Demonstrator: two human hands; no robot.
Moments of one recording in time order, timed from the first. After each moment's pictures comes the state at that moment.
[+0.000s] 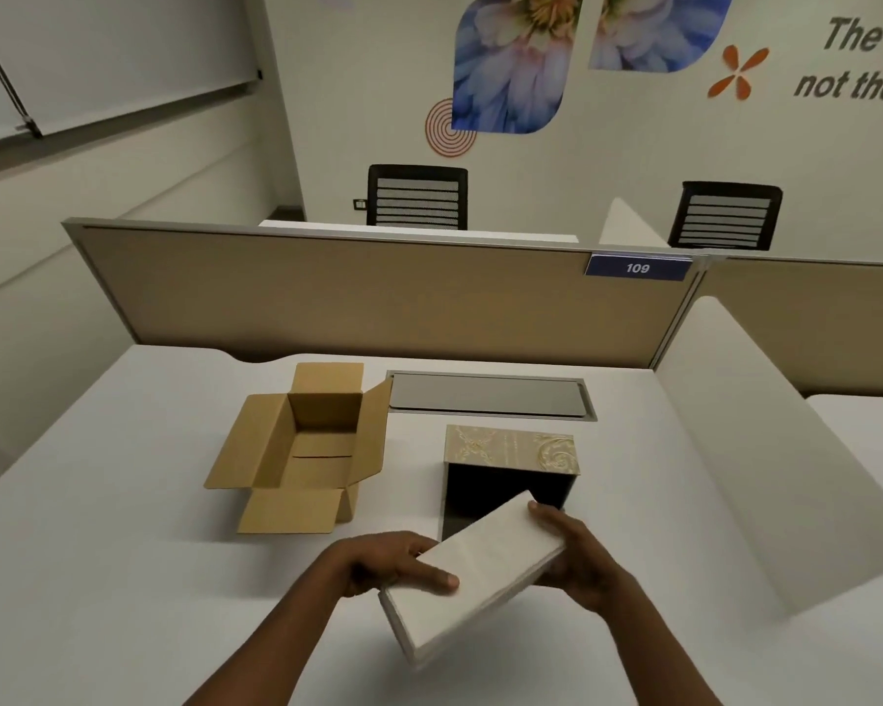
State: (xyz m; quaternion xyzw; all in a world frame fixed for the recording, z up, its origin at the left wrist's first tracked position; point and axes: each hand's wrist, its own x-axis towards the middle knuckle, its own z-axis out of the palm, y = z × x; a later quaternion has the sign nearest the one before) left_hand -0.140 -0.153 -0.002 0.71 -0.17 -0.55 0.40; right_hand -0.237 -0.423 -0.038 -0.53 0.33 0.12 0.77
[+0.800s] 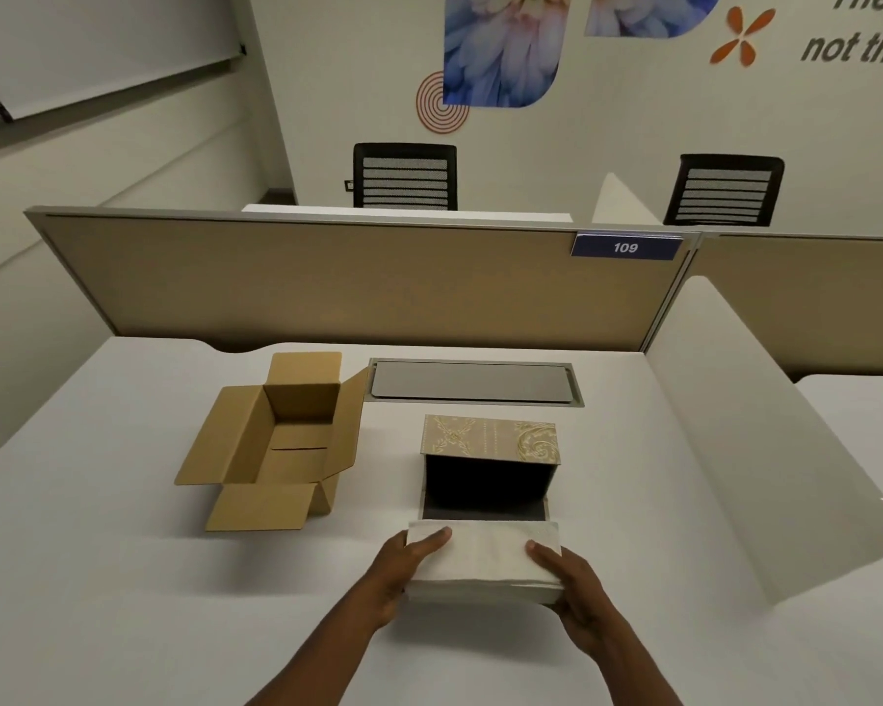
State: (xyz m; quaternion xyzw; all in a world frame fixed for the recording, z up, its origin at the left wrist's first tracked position) left_hand -0.169 -0.209 -0.075 0.65 0.12 -0.40 0.63; right_hand -0.279 -0.447 -0.092 -0.53 0.35 0.08 0.77
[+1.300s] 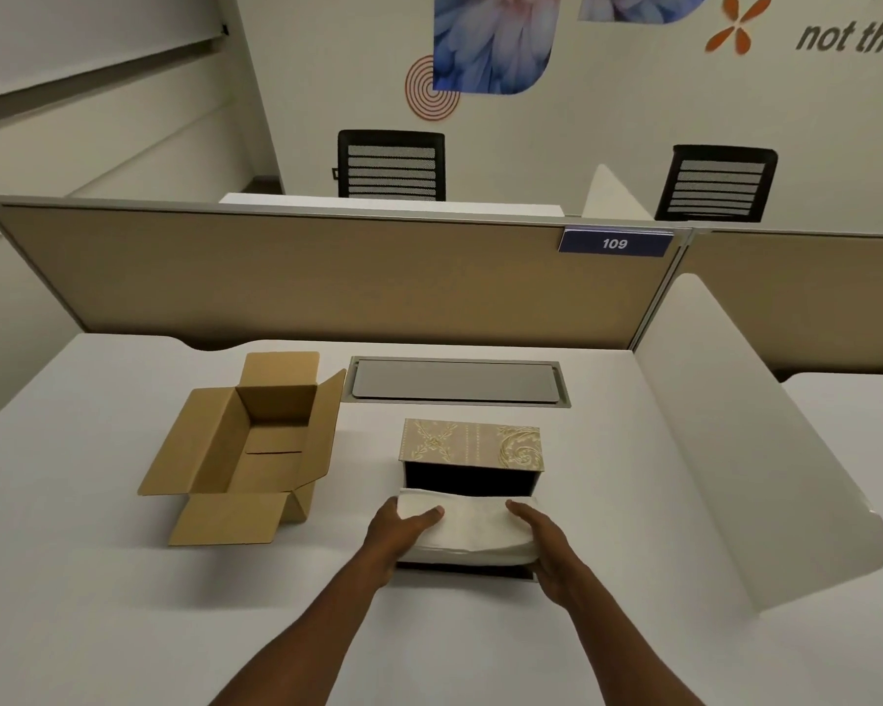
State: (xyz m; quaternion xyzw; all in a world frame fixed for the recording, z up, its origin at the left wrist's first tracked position) left_hand -0.111 -0.248 -0.112 0.75 0.11 -0.32 0.57; right_hand -0.212 -0.467 -0.090 -0.54 0.41 0.10 0.72
